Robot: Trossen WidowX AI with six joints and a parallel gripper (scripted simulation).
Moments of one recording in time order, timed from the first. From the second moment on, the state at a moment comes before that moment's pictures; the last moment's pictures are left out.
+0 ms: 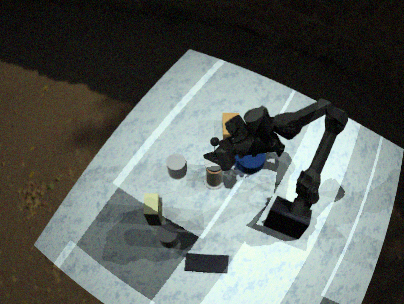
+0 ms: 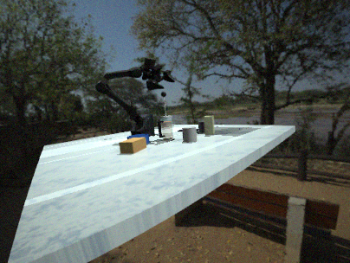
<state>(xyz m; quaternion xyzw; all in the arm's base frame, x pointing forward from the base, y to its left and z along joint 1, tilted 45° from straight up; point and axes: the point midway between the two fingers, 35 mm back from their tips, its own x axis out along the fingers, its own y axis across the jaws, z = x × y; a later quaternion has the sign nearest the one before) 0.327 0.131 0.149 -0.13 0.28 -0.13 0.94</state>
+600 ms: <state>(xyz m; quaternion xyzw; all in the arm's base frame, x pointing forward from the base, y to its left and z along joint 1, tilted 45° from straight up) 0.315 0.069 0.160 -0.33 0.23 -0.21 0.89</state>
